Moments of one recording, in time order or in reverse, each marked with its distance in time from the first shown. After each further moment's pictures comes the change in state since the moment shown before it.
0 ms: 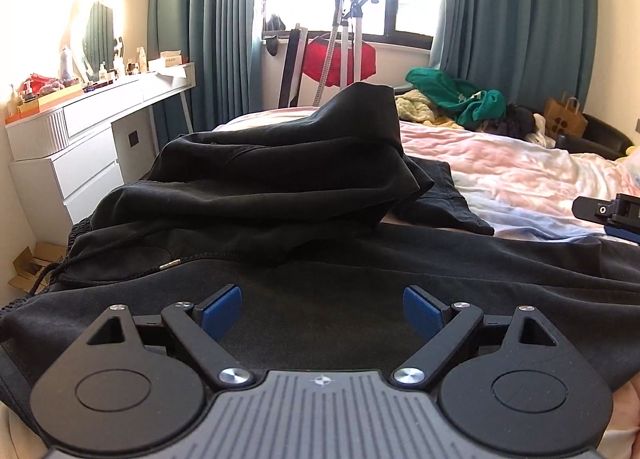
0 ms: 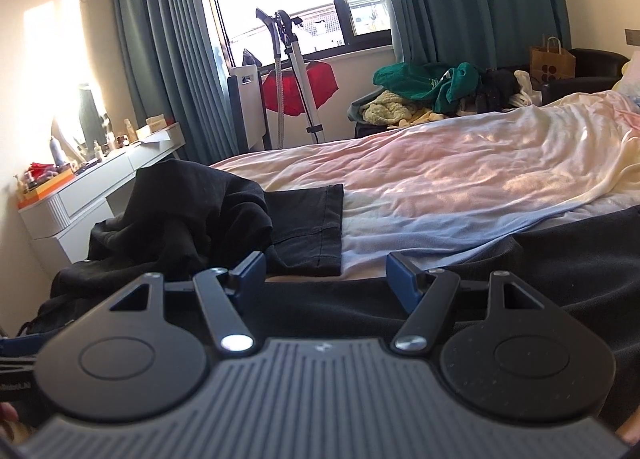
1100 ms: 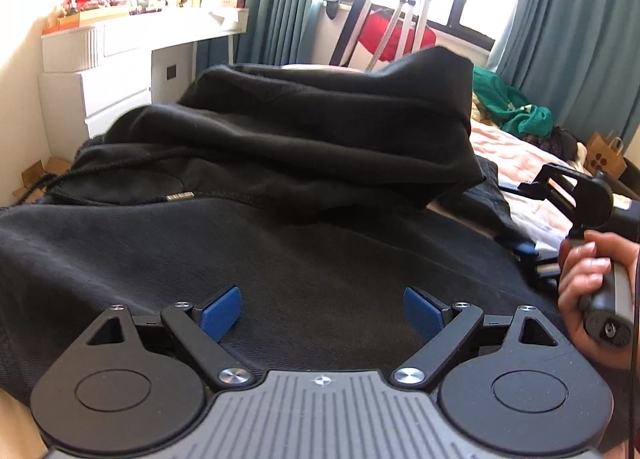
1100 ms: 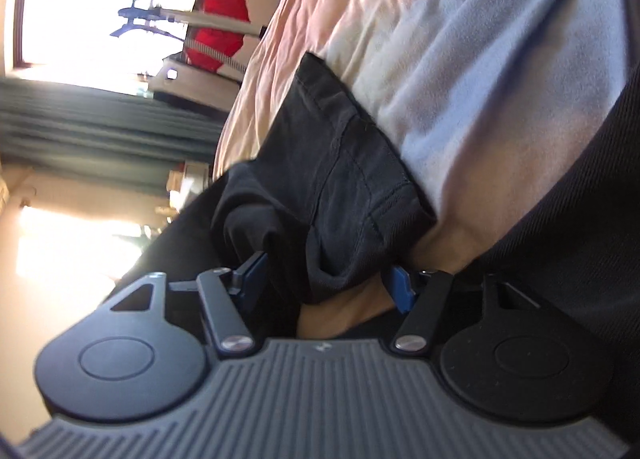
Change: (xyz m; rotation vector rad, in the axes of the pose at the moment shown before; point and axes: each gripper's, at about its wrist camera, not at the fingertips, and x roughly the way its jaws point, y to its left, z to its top) left arm 0.046 0.023 -0.012 -0.217 0.099 0.049; right arm 0.210 -0.052 -0.026 0.949 0.342 0.250
